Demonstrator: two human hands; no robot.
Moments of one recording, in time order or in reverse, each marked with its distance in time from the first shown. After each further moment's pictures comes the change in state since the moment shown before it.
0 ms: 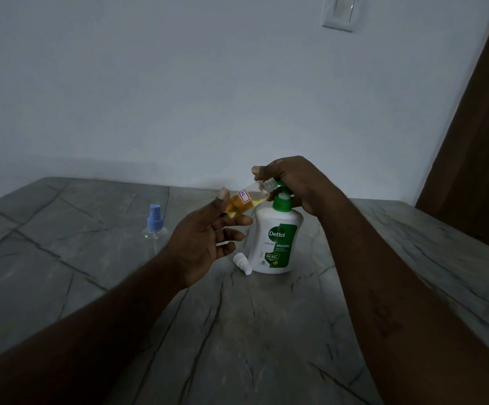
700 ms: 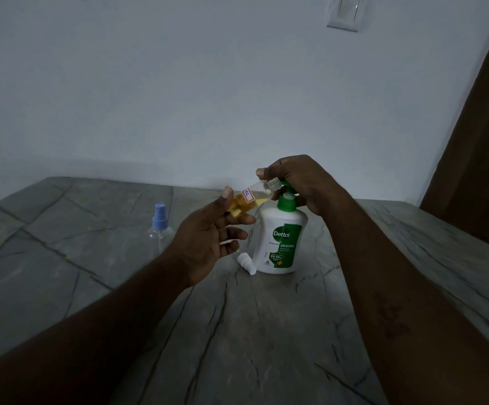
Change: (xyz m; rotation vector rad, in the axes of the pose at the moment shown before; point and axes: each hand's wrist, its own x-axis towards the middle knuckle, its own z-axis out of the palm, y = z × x) left_hand -0.001 0.004 0.001 -0.004 0.006 0.010; right_hand 0.002 -0.002 0.000 -0.068 0.038 -0.023
